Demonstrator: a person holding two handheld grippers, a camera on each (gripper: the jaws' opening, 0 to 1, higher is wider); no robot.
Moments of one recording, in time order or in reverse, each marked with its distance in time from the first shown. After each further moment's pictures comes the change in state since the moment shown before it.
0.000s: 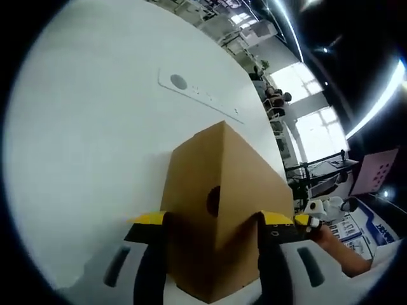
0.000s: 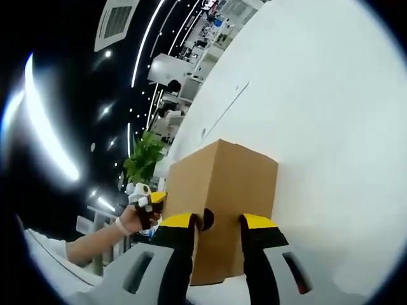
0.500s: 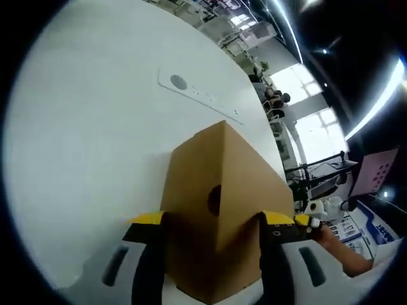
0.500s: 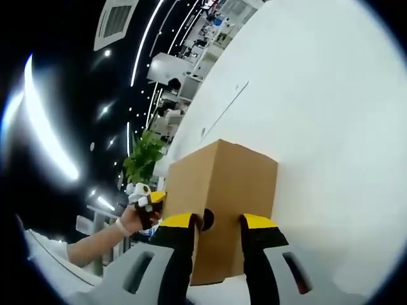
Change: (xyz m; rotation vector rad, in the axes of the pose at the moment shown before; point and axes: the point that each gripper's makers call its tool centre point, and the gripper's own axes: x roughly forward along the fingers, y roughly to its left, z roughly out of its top) left arm 0.001 0.001 0.000 -0.003 -0.020 -0.005; right arm 0.001 0.000 0.000 0.001 0.012 -0.004
